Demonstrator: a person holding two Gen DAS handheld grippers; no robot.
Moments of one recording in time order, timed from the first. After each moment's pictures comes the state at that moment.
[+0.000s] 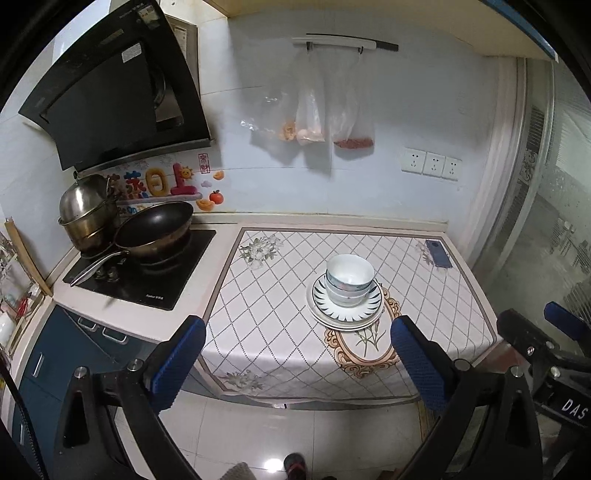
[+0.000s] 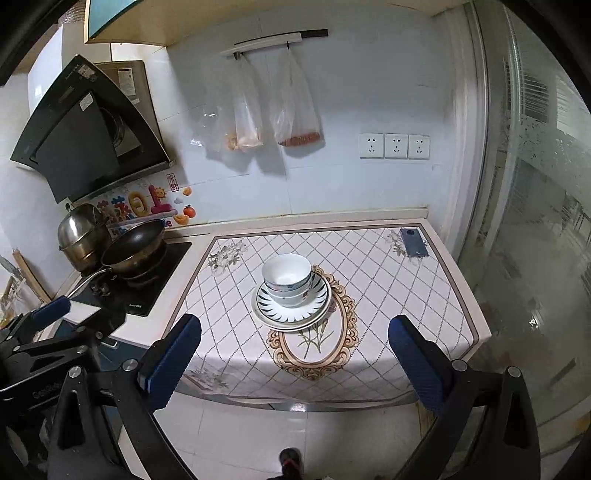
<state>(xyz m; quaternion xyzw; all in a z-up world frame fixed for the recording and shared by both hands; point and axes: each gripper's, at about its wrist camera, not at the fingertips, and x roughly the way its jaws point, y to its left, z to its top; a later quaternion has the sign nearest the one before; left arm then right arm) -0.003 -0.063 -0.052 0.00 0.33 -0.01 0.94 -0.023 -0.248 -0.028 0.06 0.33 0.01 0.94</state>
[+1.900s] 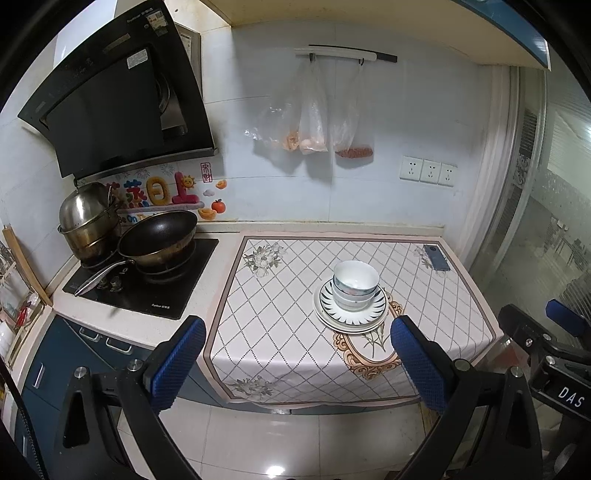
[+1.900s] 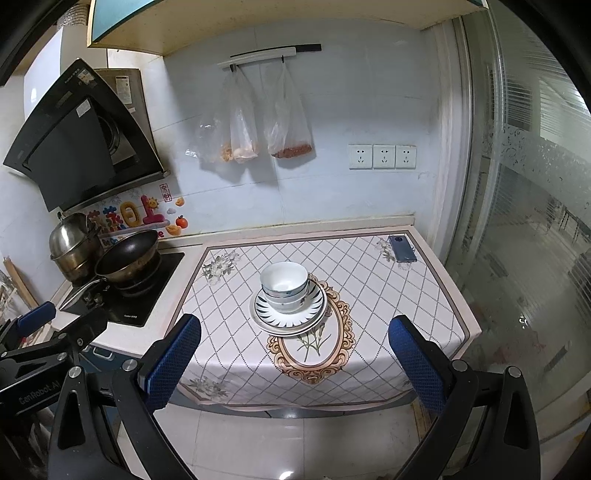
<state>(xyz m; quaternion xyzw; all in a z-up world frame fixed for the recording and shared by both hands) -0.012 -0.033 -0.044 0.01 0.32 -0.03 0.95 -0.037 -0.236 -0.019 0.06 0.31 -0.02 0.95</state>
